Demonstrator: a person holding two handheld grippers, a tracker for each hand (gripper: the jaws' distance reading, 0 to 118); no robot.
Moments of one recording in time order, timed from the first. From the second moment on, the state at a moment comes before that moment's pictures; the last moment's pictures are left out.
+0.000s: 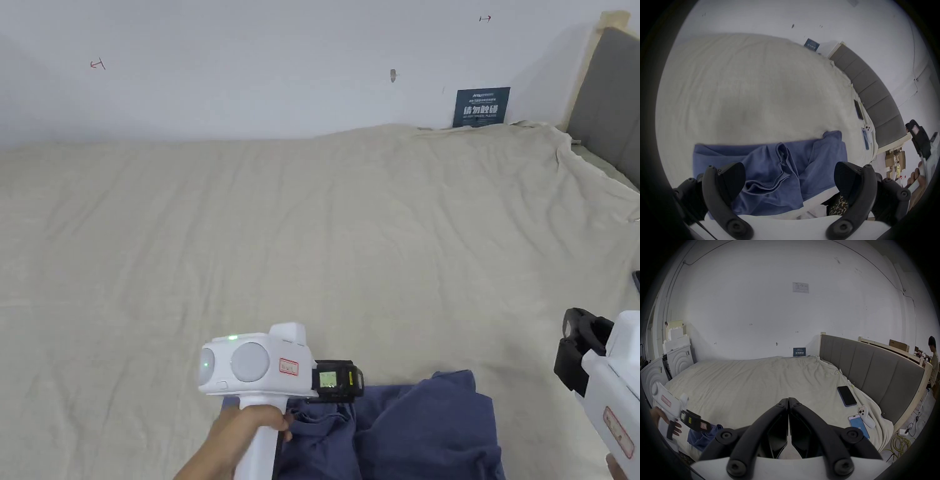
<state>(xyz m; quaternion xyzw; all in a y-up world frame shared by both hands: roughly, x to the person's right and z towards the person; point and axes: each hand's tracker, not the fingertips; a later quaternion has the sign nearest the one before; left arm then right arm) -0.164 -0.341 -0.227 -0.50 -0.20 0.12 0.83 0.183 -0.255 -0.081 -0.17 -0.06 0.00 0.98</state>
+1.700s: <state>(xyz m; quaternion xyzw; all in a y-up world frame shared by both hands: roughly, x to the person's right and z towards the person) -0.100 -0.435 -0.159 -0.44 -0.23 -0.03 0.87 0.204 -0.255 -0.065 -0.18 -0.08 0.00 0.98</state>
